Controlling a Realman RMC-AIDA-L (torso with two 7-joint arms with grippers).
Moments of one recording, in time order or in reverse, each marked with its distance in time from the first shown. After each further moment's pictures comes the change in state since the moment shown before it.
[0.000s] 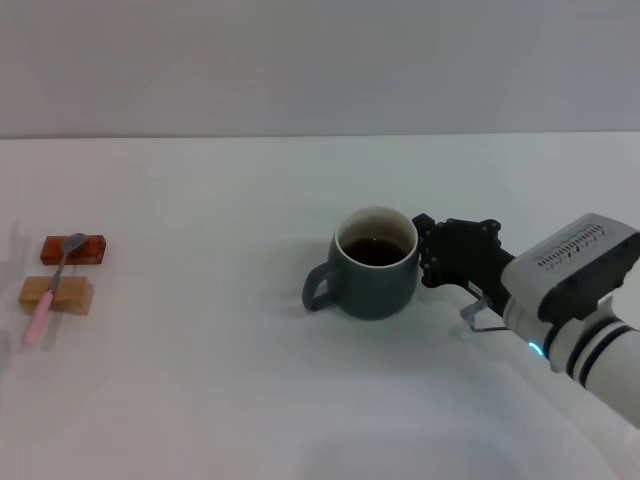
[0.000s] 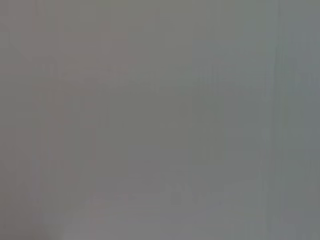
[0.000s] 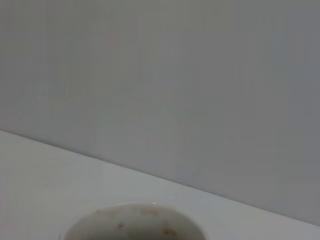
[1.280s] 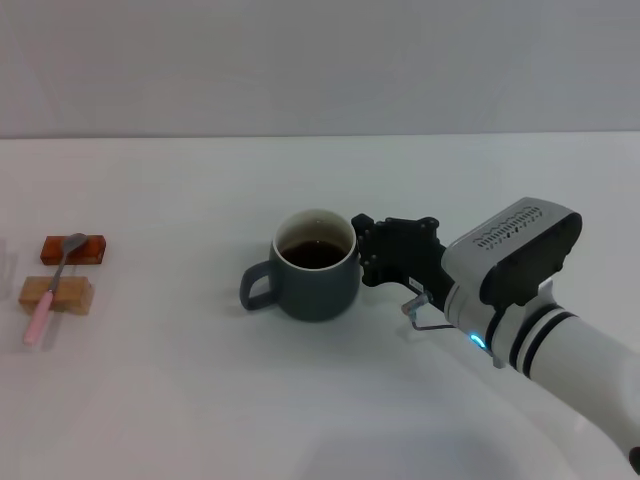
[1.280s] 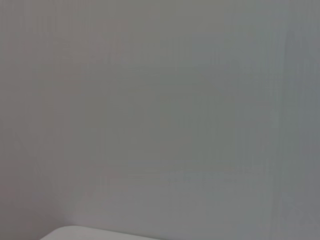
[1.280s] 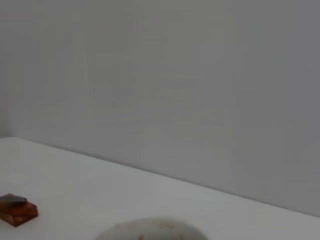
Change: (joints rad) left arm 0.040 0.002 0.025 -0.001 0.000 -0.001 -0.029; right arm 0.045 0.003 0.026 0.140 -0.002 0.115 0.000
